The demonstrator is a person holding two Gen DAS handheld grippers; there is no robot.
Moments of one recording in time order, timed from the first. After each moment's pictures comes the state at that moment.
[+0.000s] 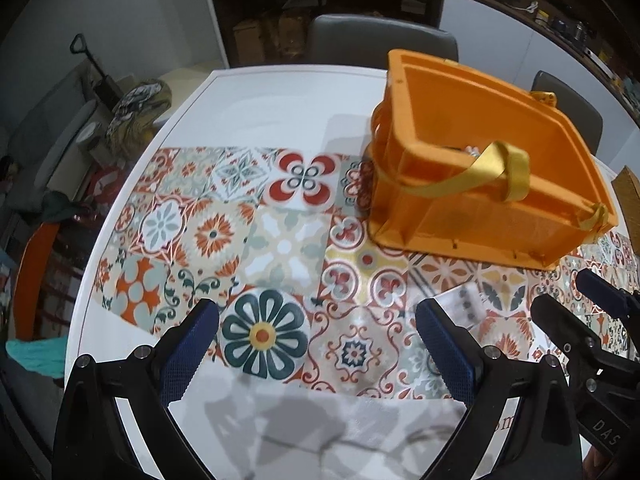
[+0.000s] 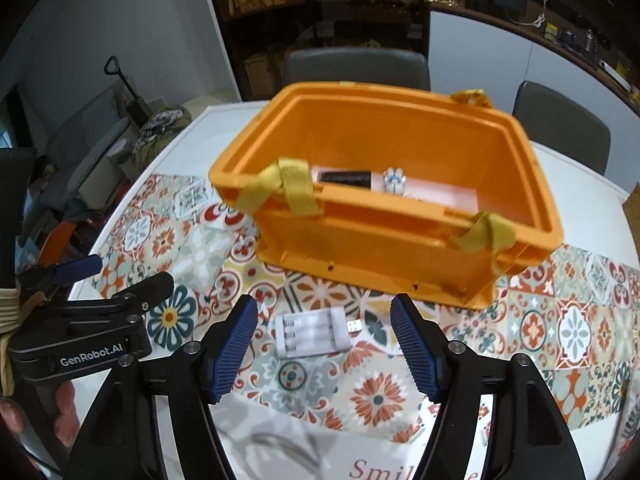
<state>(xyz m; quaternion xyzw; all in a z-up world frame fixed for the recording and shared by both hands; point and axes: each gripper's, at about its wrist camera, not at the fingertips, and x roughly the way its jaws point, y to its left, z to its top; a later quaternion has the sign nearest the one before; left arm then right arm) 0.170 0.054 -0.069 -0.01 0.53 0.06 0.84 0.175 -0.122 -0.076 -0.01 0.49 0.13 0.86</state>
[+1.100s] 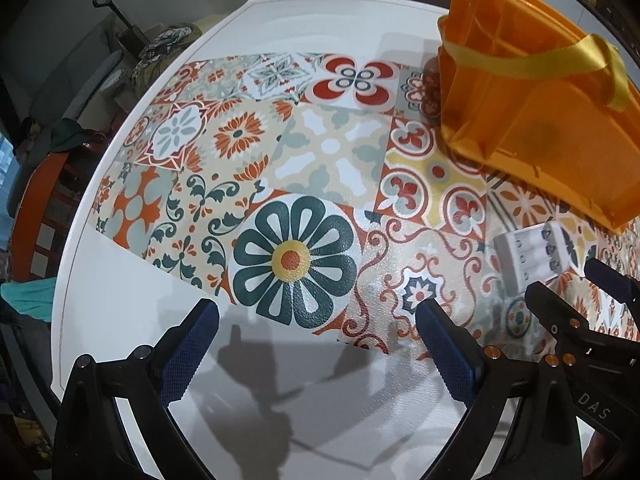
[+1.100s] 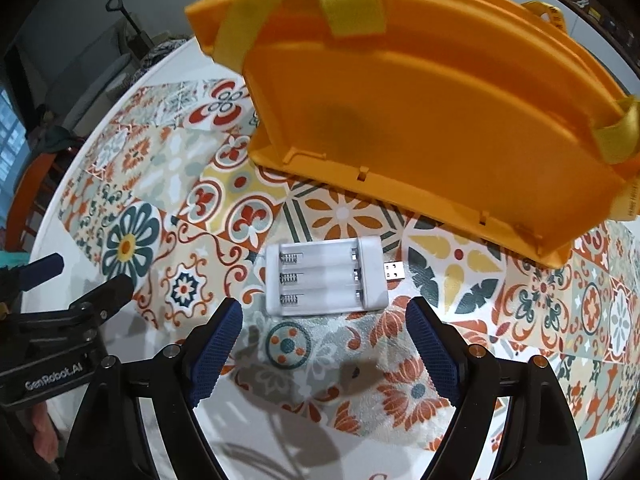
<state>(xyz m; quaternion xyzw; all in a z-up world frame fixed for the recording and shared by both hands) 0.148 0.075 -0.152 -0.02 0.60 0.13 0.79 0.186 -0.089 -0.180 -0.06 0.58 0.14 0.80</state>
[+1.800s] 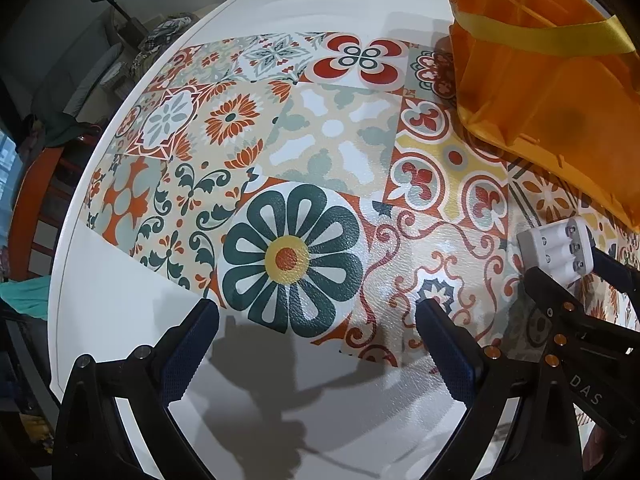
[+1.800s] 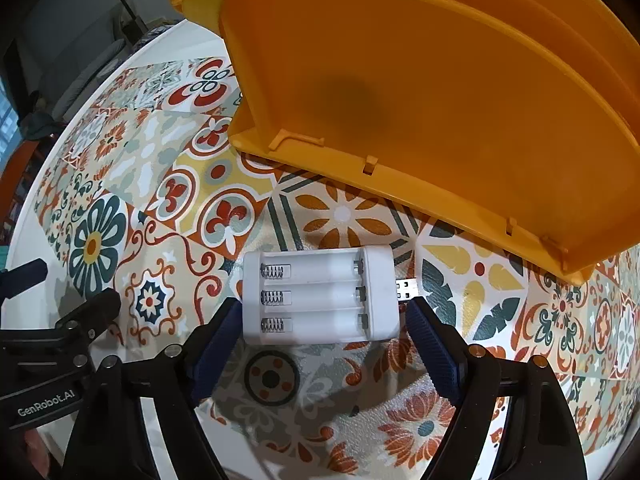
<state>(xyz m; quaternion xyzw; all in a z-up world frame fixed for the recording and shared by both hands) 0.157 0.077 -0.173 -0.01 0.61 0.14 0.78 0.204 -0.073 -0.210 -0.08 0.58 0.14 0.80</state>
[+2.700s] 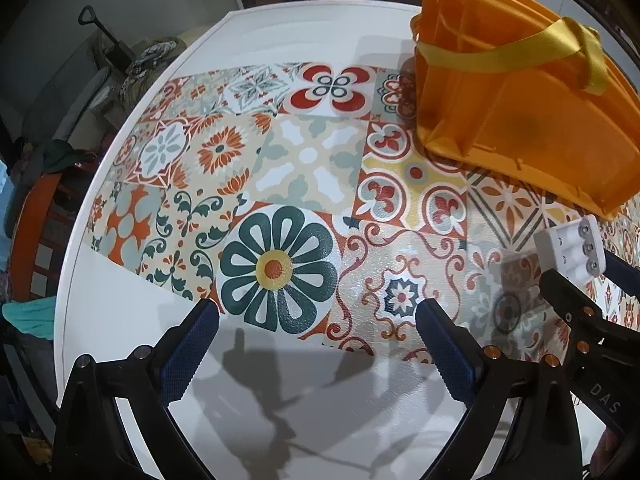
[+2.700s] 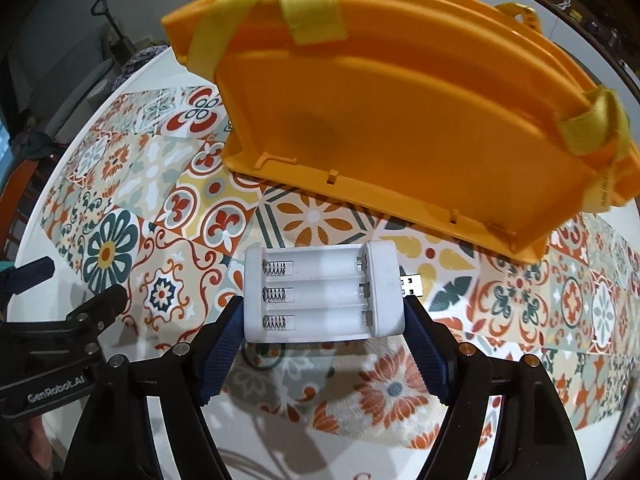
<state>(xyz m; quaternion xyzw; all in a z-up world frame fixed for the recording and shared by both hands) 0.149 0.061 -0.143 0.01 0.59 0.10 0.80 0.180 -0.102 -0.168 -0.06 0.56 0.10 0.82</state>
